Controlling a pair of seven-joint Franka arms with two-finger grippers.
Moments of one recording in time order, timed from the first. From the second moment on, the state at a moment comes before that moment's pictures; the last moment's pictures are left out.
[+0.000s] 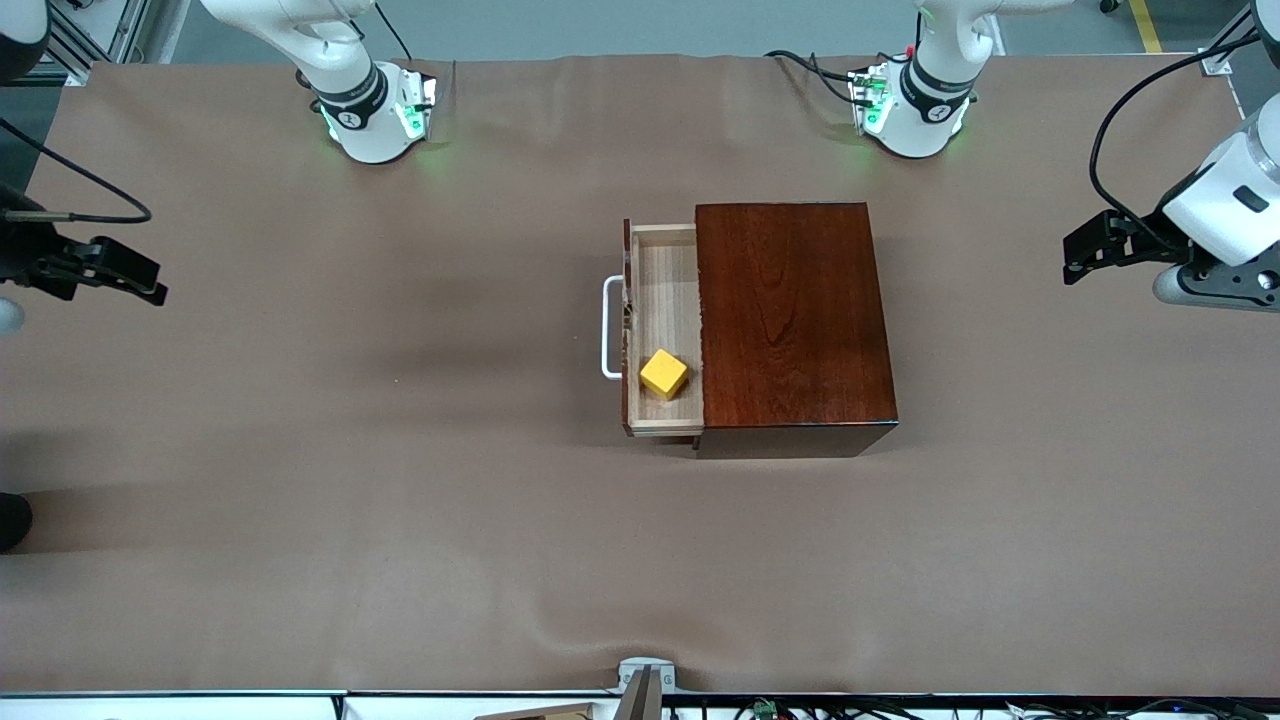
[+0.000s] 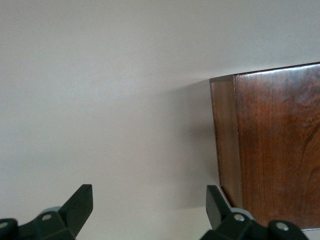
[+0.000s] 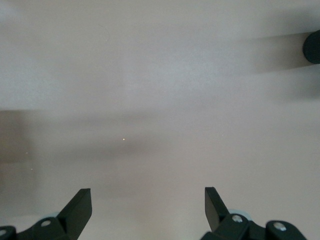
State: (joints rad) left arm -0.03 0.04 -0.07 -1.55 0.03 1.57 0.04; right arm 0.08 0.08 -0.09 -1.46 -0.01 1.53 0.04
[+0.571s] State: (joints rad) left arm -0.03 0.04 -0.07 -1.55 0.03 1.58 0.04; right arm 0.03 0.05 -0.09 -1.51 -0.01 1.54 -0.03
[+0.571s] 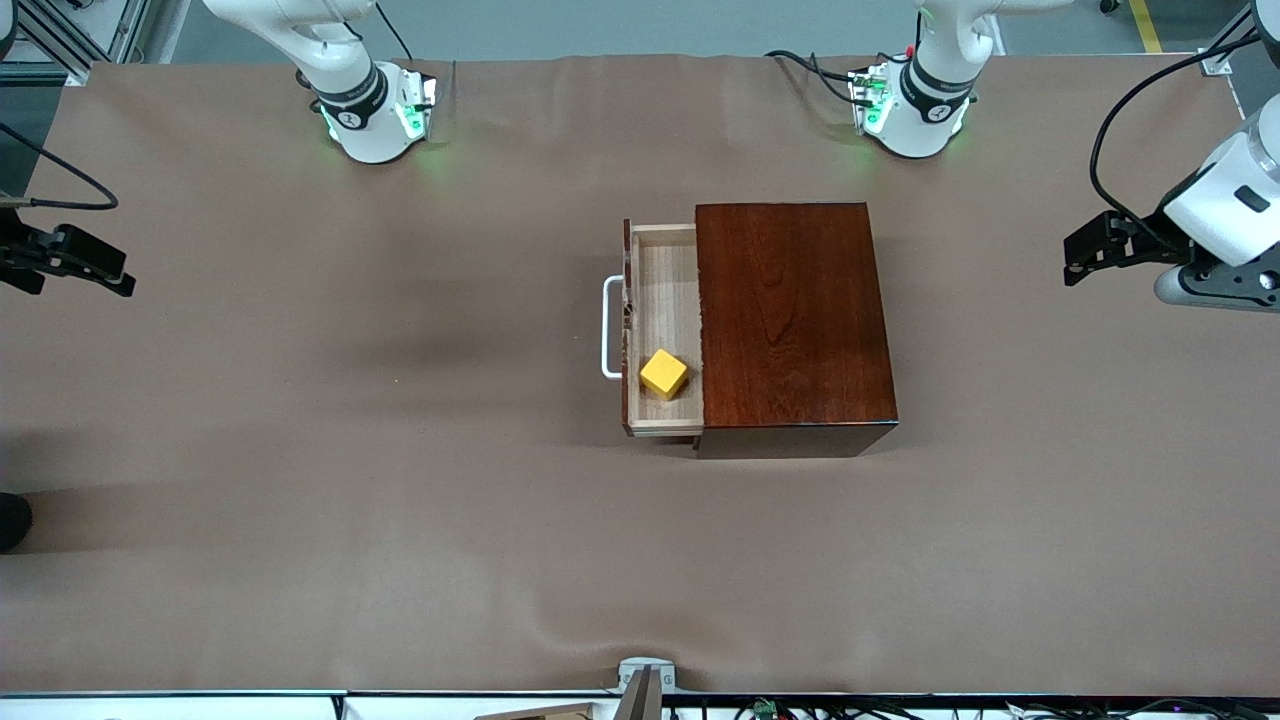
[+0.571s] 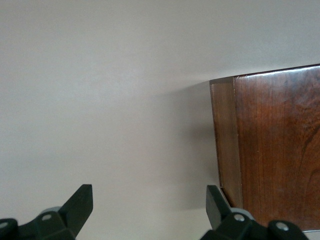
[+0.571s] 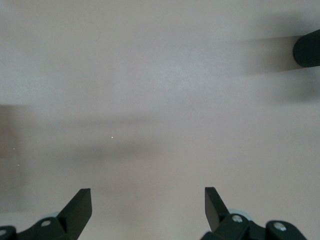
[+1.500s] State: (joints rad) left arm -0.03 0.04 -0.07 -1.55 0.02 1.58 0.04; right arm 0.03 0.05 -0.08 -1.51 0.00 1.55 -0.02
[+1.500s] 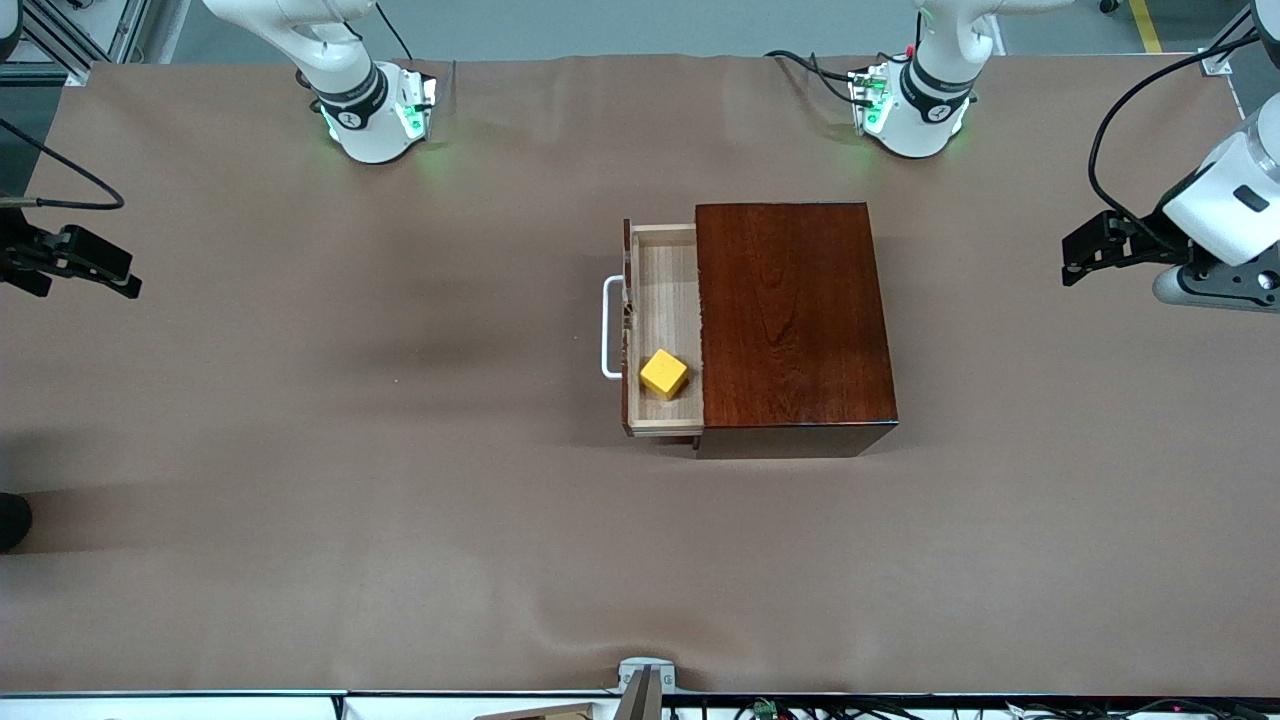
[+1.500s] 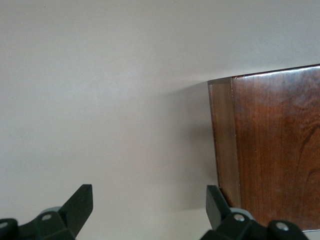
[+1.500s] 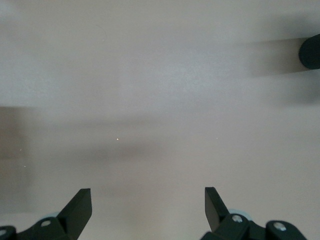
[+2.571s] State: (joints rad) left arm -0.32 0.19 -0.14 -1.51 0.02 1.59 -0.48; right arm 0.03 0.05 -0.09 -1.51 0.03 1.56 -0.02
